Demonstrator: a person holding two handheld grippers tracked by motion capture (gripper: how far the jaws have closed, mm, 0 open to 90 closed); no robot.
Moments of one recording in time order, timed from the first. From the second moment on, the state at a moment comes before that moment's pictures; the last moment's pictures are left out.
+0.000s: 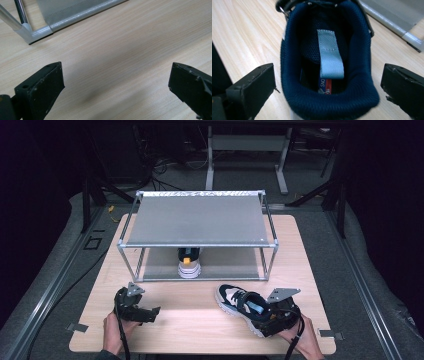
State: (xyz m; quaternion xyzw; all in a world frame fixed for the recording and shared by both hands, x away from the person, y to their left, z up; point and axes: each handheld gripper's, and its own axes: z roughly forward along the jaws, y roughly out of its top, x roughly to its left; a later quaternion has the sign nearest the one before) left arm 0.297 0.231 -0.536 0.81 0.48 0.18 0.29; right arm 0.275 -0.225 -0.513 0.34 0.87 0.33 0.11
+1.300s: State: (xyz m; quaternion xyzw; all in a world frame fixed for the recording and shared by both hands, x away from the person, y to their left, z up) left arm 0.295 0.240 -0.526 0.80 0.48 0.19 0.30; right arm 0.251 -0.224 -0.501 0.35 0.83 0.40 0.18
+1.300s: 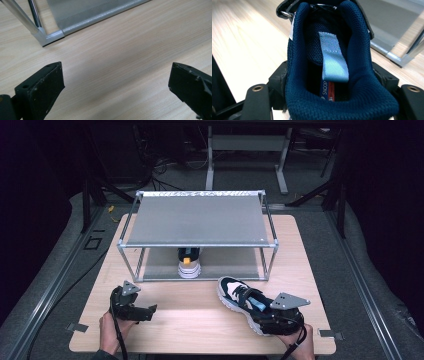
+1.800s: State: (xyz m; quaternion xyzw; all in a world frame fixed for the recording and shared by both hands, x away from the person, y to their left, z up) left arm 0.292 0.246 -0.526 0.80 0.49 0.19 0.31; right arm 0.253 -0.217 -0.486 0.38 0.81 0.40 0.20
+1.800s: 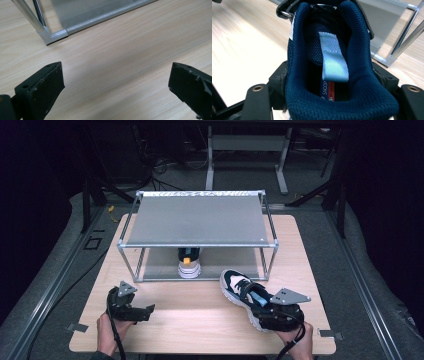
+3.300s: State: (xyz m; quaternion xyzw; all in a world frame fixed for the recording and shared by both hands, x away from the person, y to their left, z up) left arm 0.299 0.258 -0.525 0.79 0.48 0.19 0.33; right arm 0.317 -0.149 -0.478 0.47 0.78 0.34 0.25
